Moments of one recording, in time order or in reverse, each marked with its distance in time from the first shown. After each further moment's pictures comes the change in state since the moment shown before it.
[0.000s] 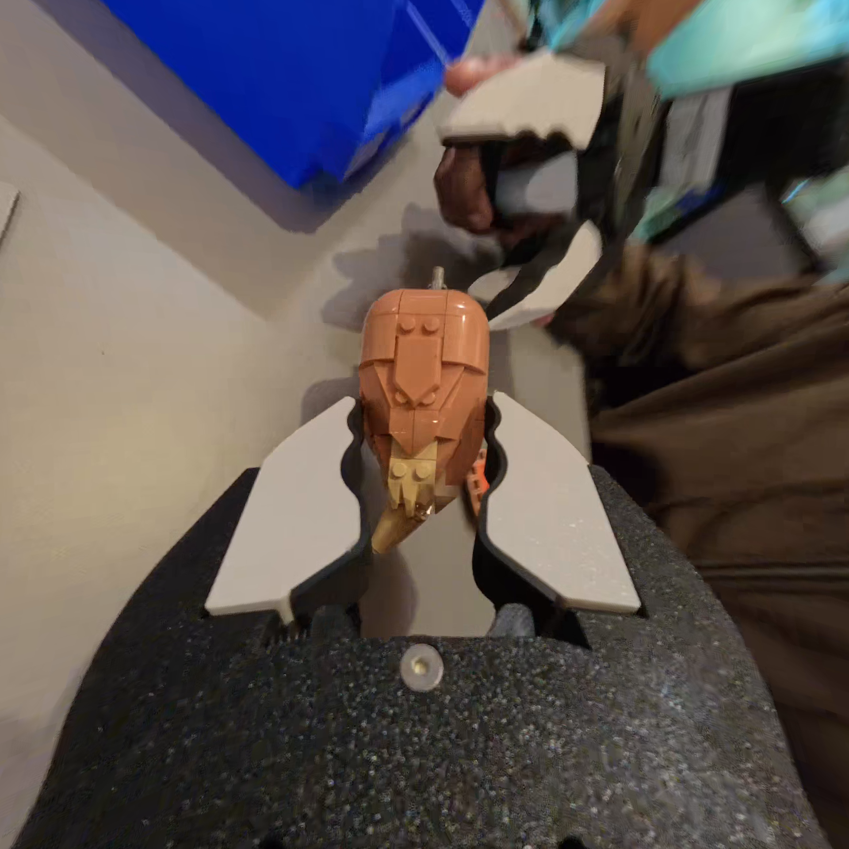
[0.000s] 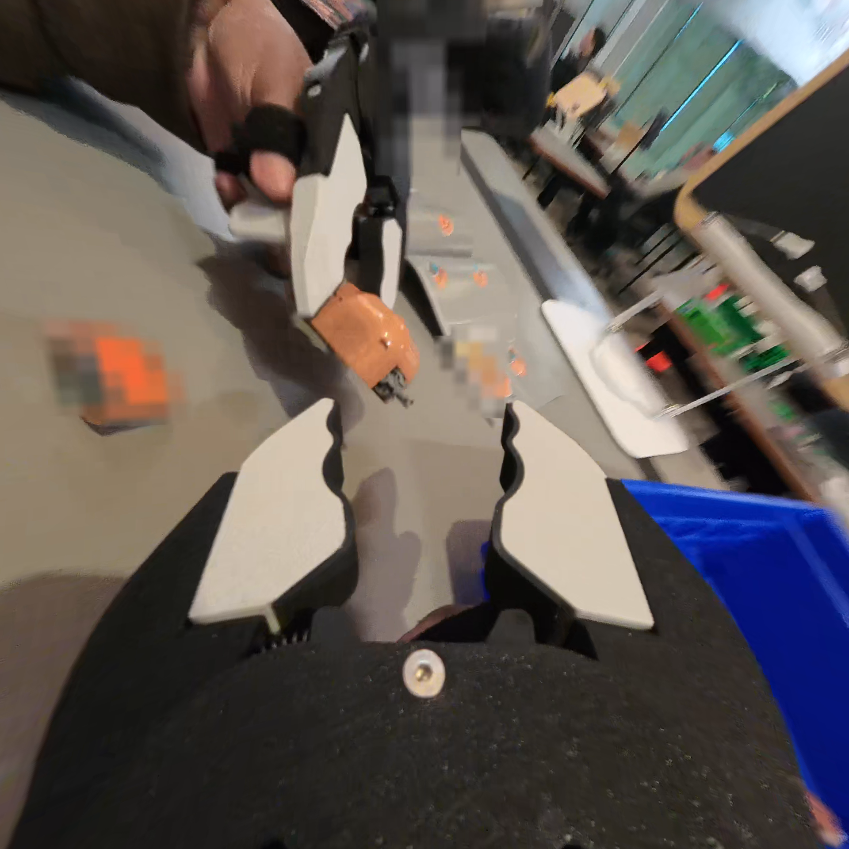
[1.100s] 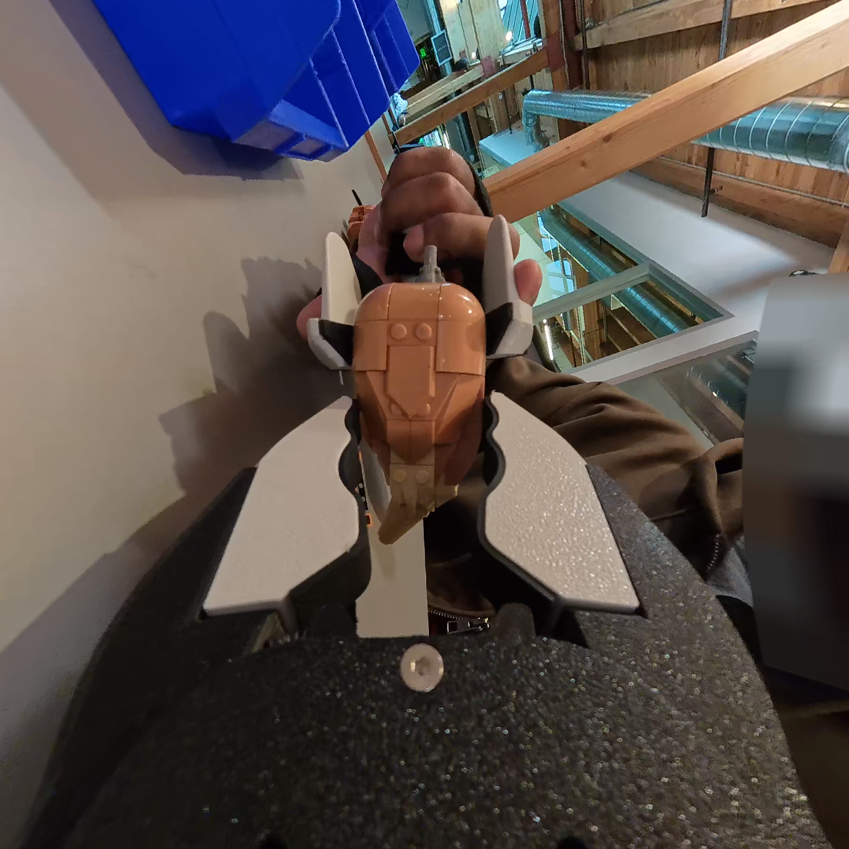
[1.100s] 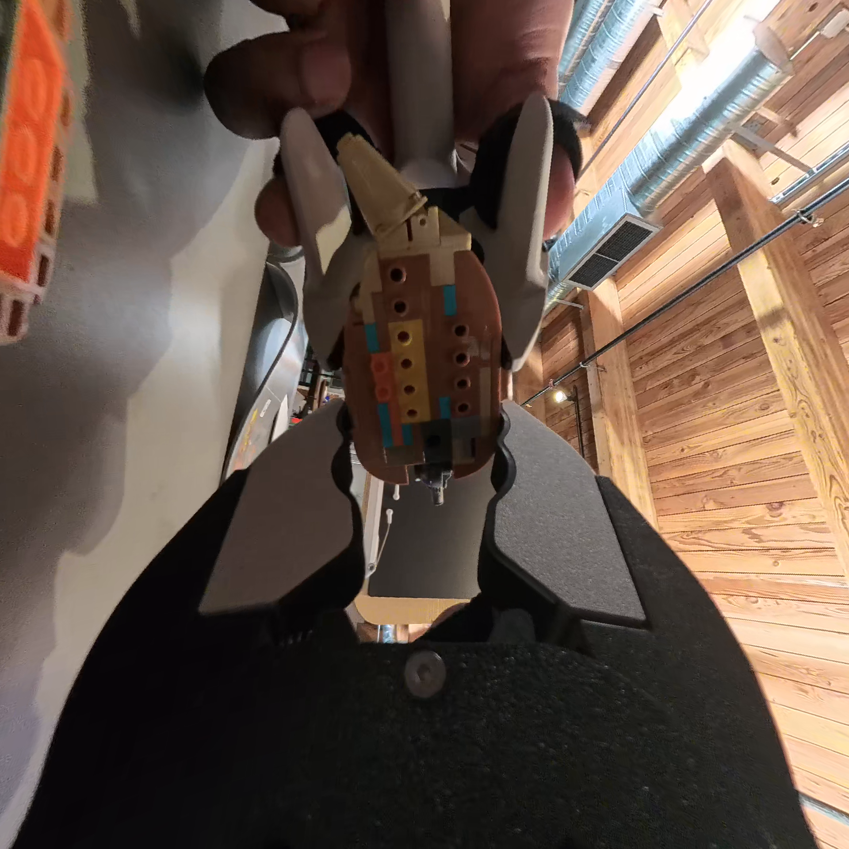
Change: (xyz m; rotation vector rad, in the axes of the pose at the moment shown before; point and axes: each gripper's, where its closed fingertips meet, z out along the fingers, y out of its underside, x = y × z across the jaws) left arm 0.052 0.007 -0.016 0.232 0.314 -0.367; right arm -0.030 -0.055 0.043 0.114 0.470 -1.289
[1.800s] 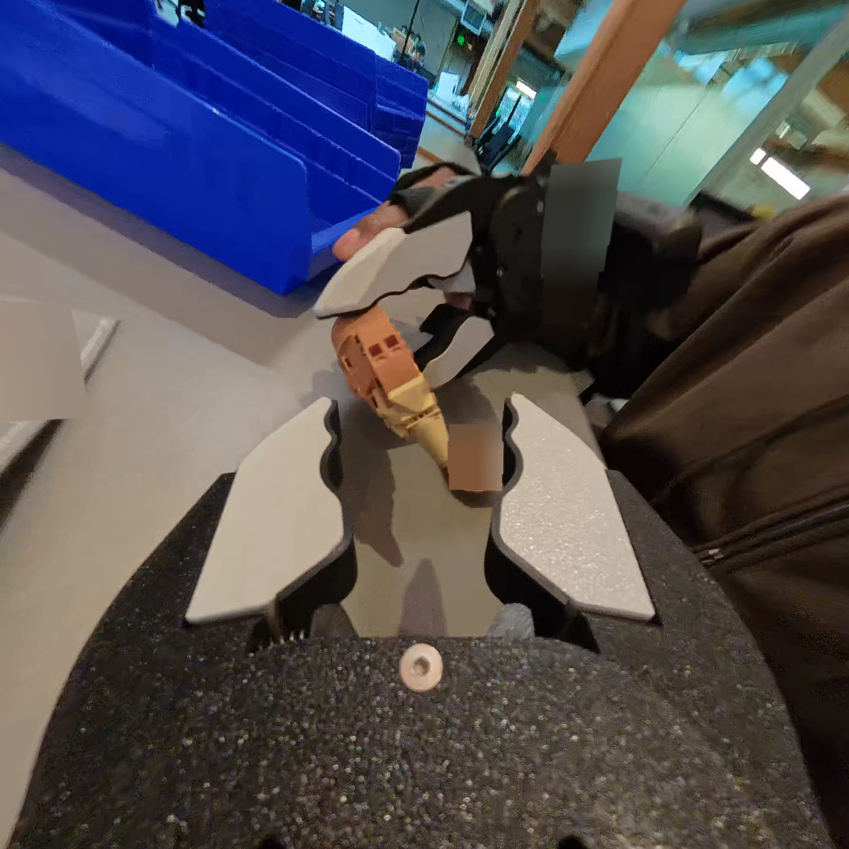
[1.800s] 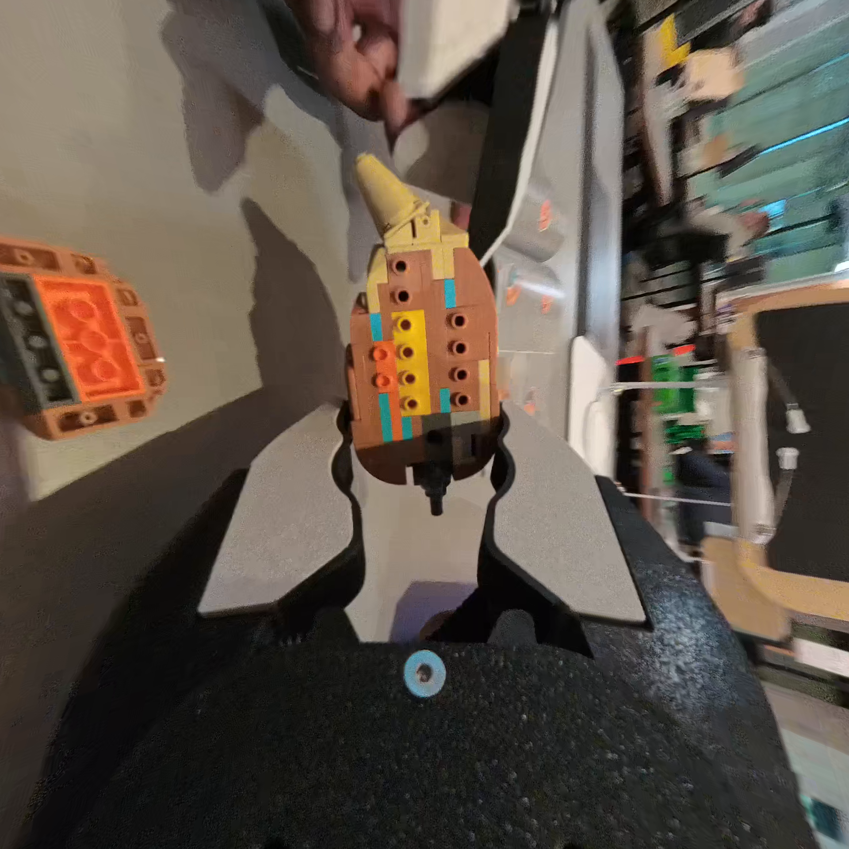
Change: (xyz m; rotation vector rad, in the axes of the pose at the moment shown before) left arm -0.005 -0.011 -0.038 0.005 -0.243 0.713; right arm -0.049 0.009 -0.013 -0.133 -0.716 0.763
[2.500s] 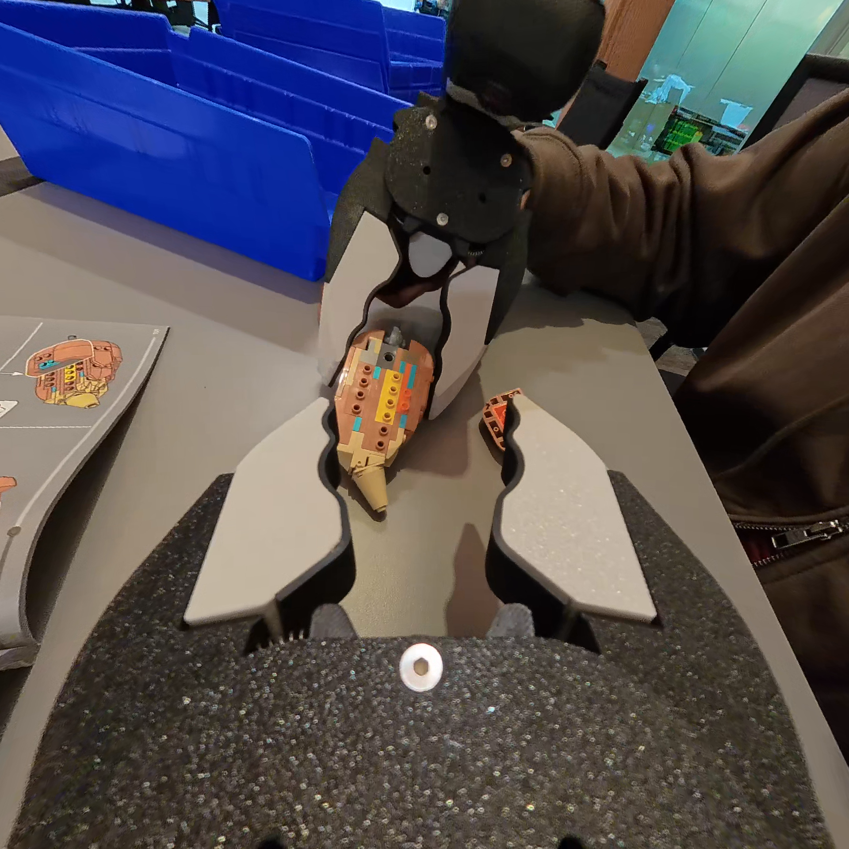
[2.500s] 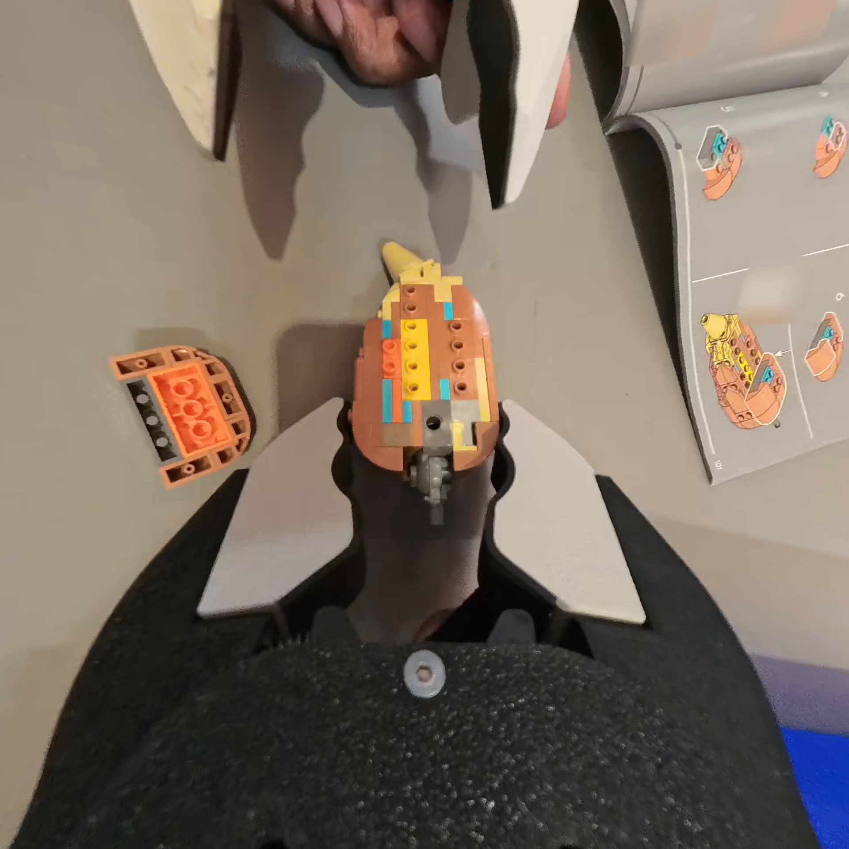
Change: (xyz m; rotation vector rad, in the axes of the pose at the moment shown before) left arm -0.010 0.016 -0.001 -0.065 -0.093 0.188; right arm -0.040 0.002 0.018 -0.020 -0.504 0.498
